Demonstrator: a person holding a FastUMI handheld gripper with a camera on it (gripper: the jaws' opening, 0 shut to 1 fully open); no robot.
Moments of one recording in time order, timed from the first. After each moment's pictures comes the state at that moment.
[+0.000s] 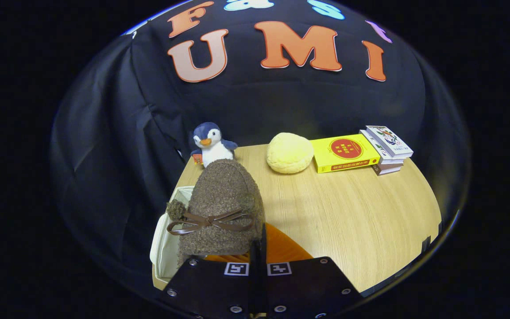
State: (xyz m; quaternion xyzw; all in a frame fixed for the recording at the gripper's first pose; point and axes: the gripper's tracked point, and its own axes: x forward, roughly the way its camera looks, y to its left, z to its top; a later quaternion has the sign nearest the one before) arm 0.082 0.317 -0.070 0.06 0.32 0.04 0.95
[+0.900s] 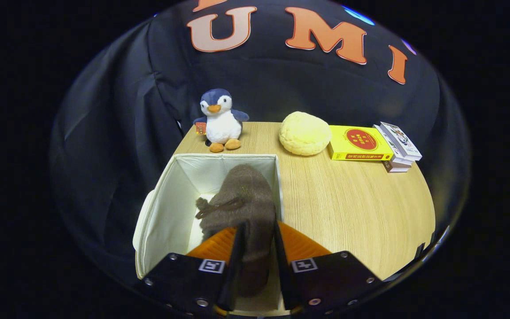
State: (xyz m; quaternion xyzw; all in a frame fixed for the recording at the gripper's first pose) arm 0.087 0.349 -0.112 0.01 0.35 0.05 0.93
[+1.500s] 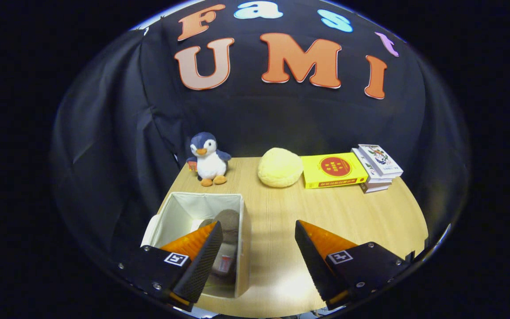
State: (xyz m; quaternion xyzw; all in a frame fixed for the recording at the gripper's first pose) arm 0.078 0.250 -0.015 0.03 0.25 0.02 0.97
